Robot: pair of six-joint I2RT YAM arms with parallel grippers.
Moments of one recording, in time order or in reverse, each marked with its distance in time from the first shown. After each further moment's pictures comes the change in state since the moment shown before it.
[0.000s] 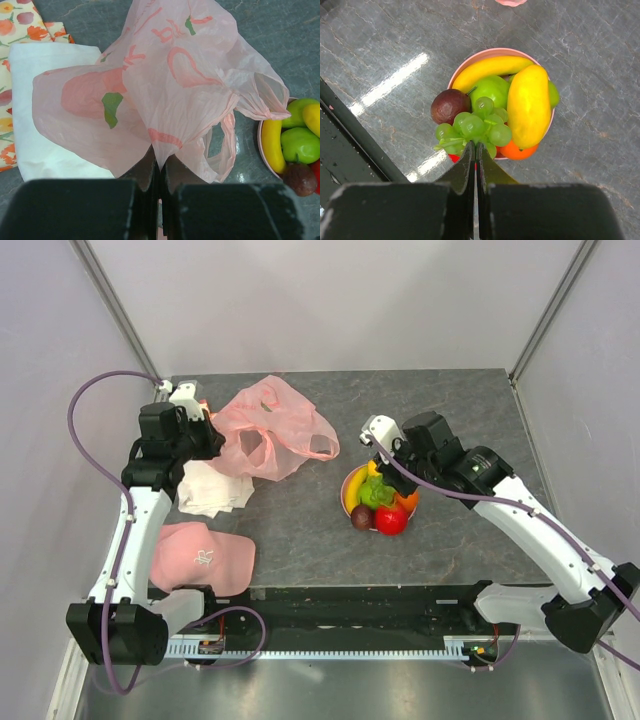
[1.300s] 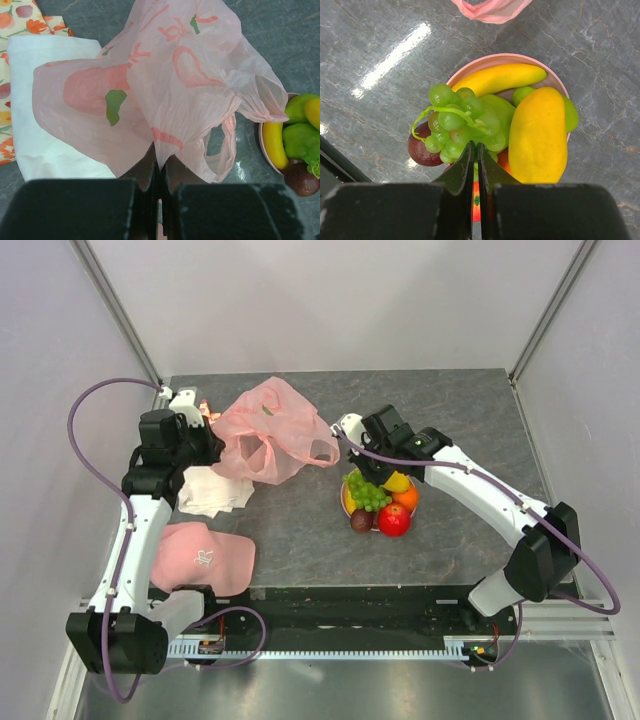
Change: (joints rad) left arm 0.000 -0.047 -0.051 0.007 -0.002 0.000; right arm 0.000 0.315 0.049 0.103 0.035 0.048
